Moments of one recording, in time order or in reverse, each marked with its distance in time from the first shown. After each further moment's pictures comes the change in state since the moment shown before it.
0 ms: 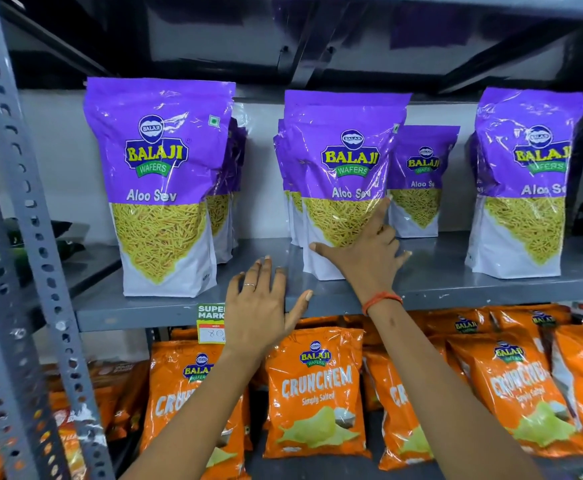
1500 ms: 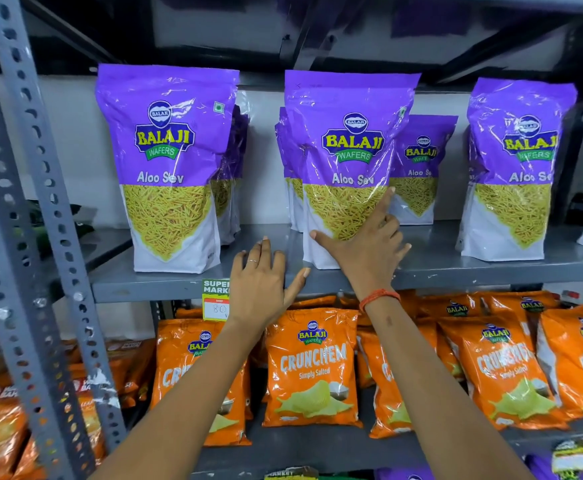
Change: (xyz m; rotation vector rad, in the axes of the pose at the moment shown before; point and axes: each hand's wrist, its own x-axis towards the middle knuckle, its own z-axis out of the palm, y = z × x) left_hand 0.002 0.002 -0.009 -0.014 -0.178 -0.012; right_hand -0.030 0.001 -0.025 0.015 0.026 -0.016
